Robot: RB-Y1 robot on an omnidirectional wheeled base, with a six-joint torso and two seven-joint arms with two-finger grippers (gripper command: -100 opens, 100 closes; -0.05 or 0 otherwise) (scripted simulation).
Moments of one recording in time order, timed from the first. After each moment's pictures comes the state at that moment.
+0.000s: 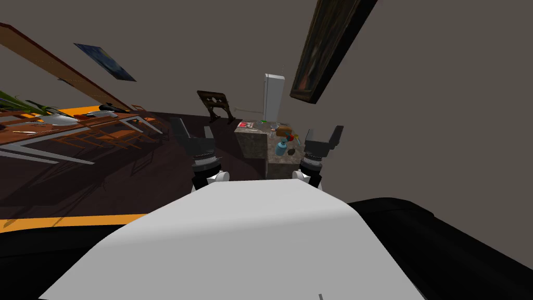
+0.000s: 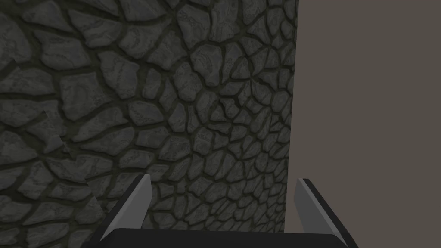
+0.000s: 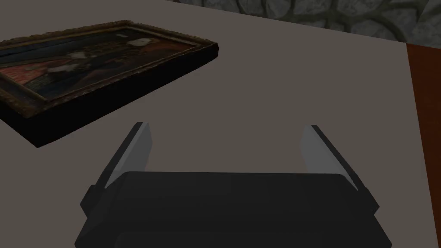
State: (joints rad) left arm 0.47 -0.04 -0.04 -2.32 0.00 -0.60 0.00; right arm 0.48 -0.04 -0.02 -2.37 -0.04 -0.64 -0.09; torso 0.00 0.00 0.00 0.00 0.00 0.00
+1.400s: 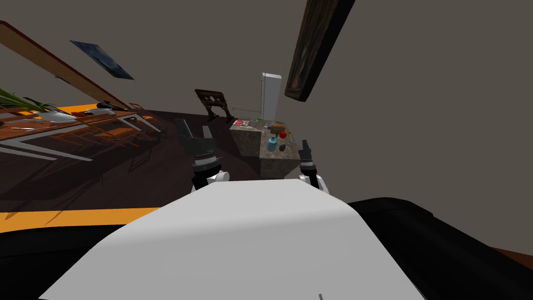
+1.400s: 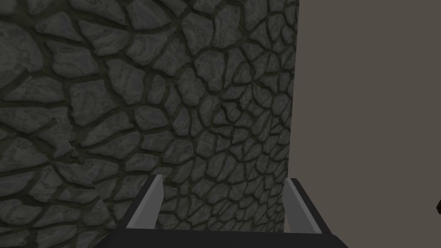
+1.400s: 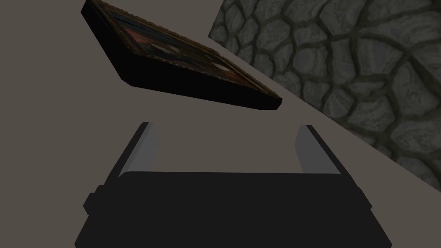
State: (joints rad) left arm 0.47 -0.04 -0.04 -2.32 0.00 -0.60 0.00; right arm 0.49 -0.30 -0.11 -2.07 0.07 -0.57 0.04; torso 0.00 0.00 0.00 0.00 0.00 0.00
